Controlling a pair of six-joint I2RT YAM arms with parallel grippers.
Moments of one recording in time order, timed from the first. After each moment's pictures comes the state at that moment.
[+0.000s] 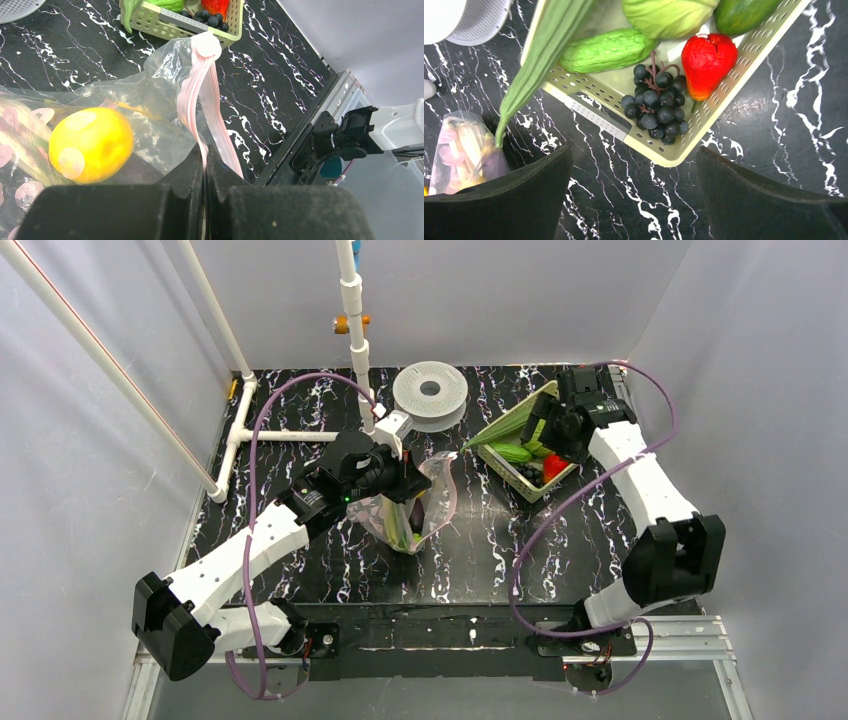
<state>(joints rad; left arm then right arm) -0.73 1.16 0.99 -0.24 0.25 -0.35 0.24 1.48 1.39 -0.84 0.12 0.57</state>
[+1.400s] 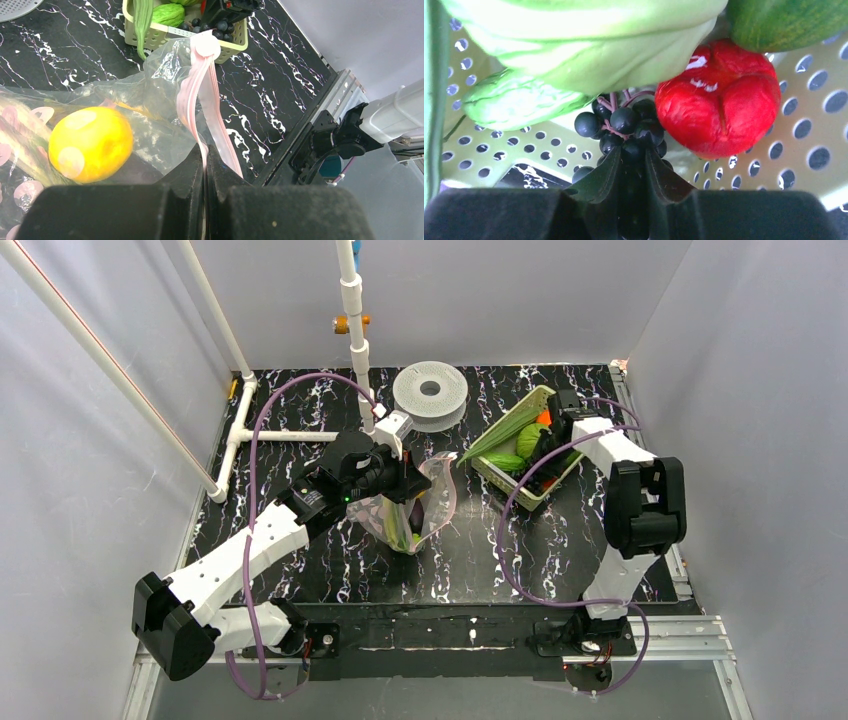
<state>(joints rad) -0.73 1.16 1.00 -0.25 0.25 -0.35 0.13 1.83 1.31 -0.75 -0.13 0.60</state>
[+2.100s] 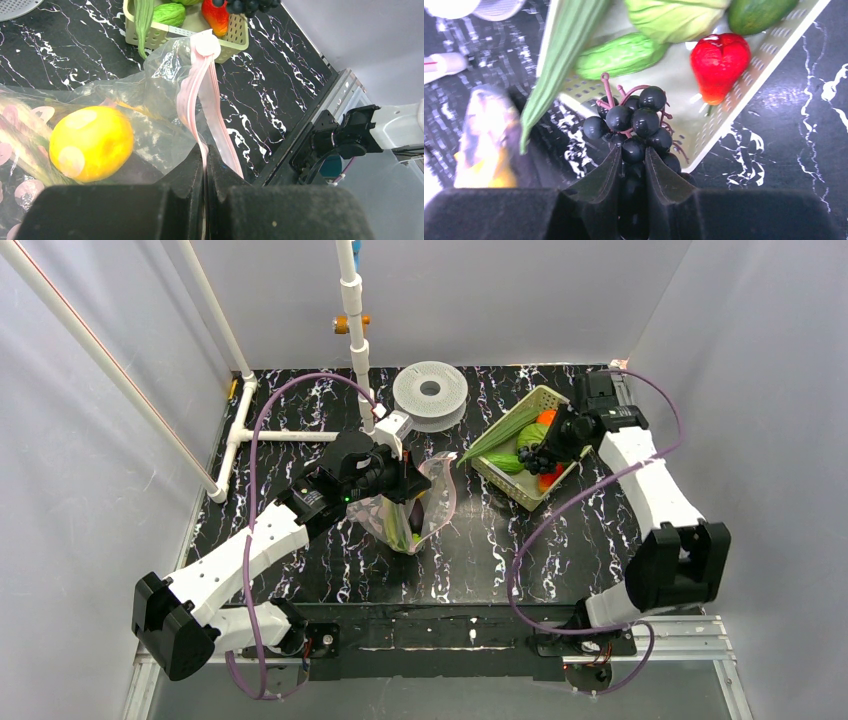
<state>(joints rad) -0.73 1.16 1.00 -0.25 0.25 -0.35 0.14 1.51 1.35 -0.84 -0.09 0.56</state>
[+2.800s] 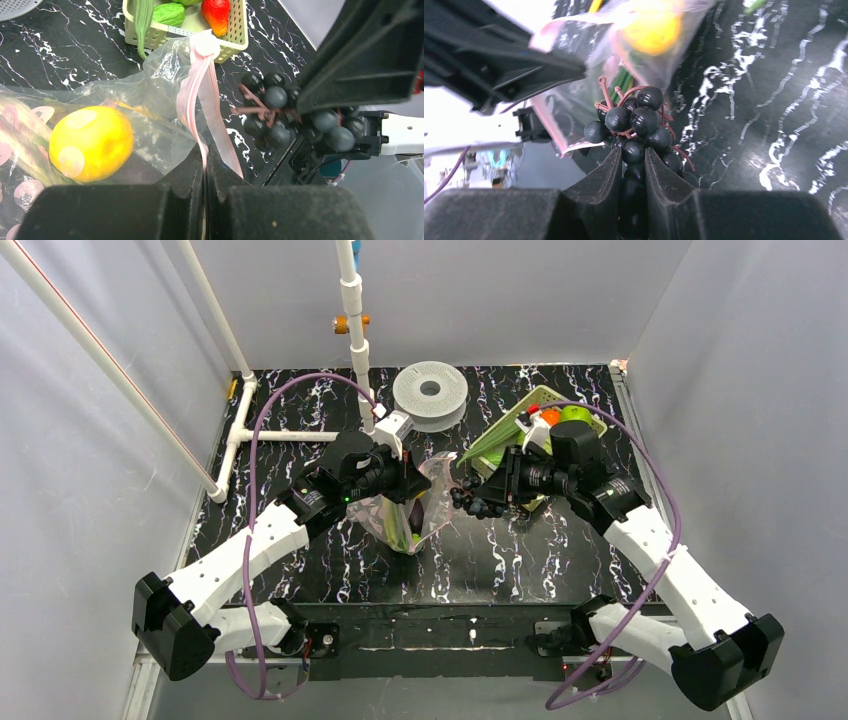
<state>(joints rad) -0.73 1.16 1.00 -0.25 0.25 -0.35 0.48 1.03 1.01 -0.57 -0.49 0.55</state>
